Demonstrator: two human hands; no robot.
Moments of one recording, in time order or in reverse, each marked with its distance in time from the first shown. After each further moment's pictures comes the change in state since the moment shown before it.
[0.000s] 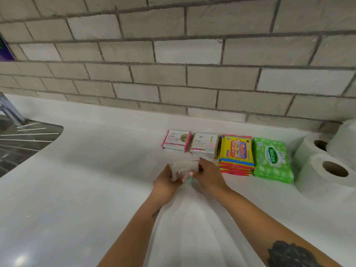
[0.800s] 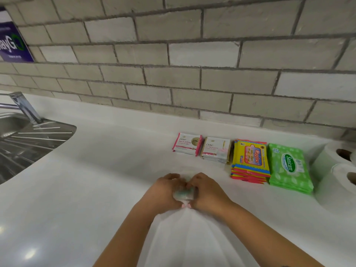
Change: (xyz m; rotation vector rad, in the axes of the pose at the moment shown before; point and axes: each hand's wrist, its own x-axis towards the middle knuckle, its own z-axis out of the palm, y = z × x) left_hand -0.013 0.001 -0.047 0.769 -0.250 0.158; right_hand -0.014 -0.011 0.021 -0.446 -0.315 -0.172
